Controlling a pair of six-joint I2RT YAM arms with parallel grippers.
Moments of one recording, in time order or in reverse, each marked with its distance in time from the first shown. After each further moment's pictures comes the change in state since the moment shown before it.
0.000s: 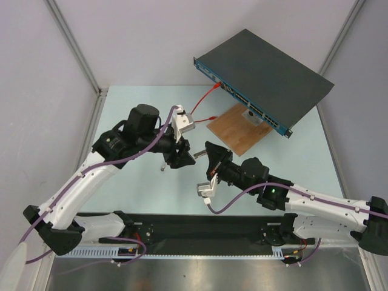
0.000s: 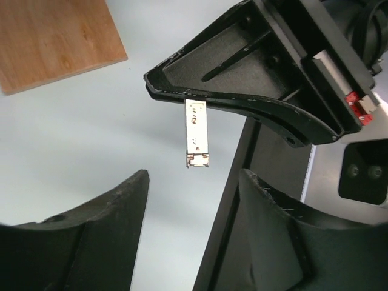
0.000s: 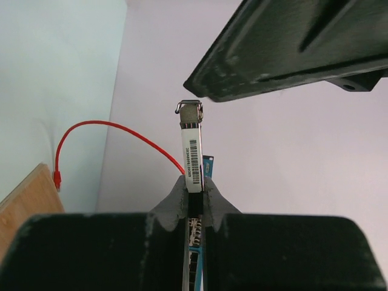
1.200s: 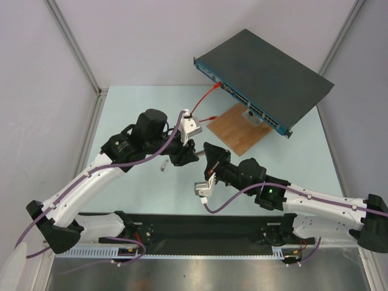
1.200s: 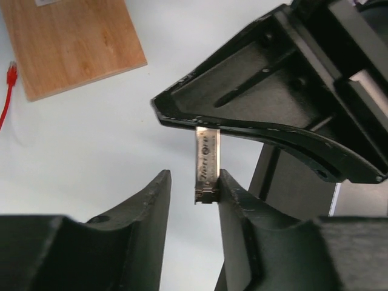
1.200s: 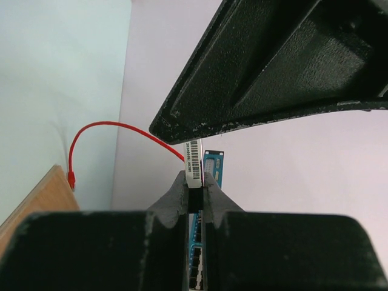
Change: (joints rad) left arm -0.067 -0.005 -0.085 0.130 -0.142 0.004; right arm 0.022 0.026 0.006 0.026 0.030 0.064
